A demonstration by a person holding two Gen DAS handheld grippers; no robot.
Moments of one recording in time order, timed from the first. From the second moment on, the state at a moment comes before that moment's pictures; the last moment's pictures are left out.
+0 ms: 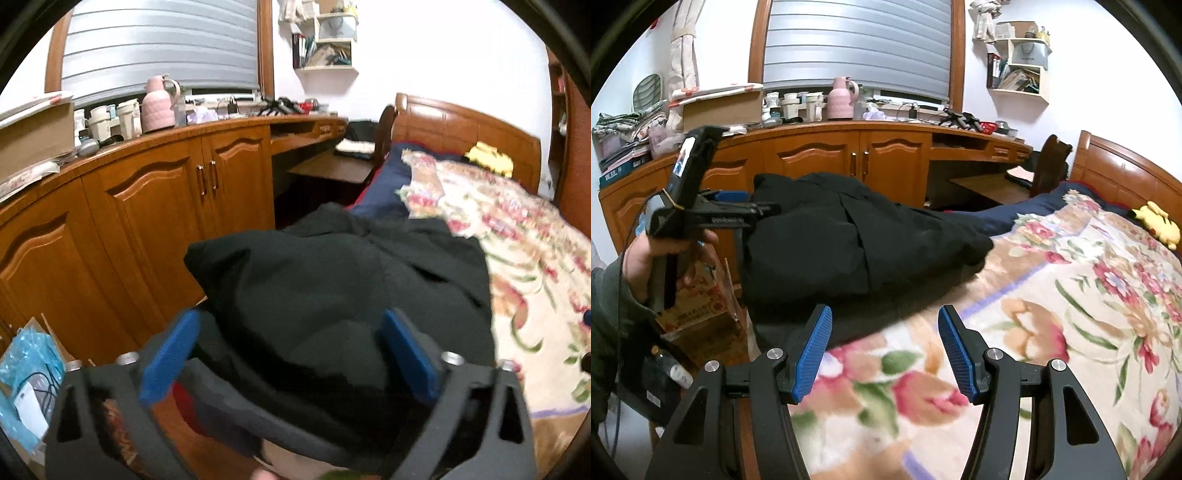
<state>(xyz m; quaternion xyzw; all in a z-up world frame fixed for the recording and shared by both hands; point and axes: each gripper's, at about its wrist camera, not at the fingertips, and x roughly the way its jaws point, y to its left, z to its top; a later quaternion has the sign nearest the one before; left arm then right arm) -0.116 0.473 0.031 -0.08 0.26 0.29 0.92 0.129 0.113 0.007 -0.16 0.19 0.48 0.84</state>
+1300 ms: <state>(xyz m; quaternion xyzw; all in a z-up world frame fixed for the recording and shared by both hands) -0.038 0.158 0.036 0.00 0.23 0.06 0.97 0.058 -0.069 -0.014 -0.07 0.19 0.26 0.94</state>
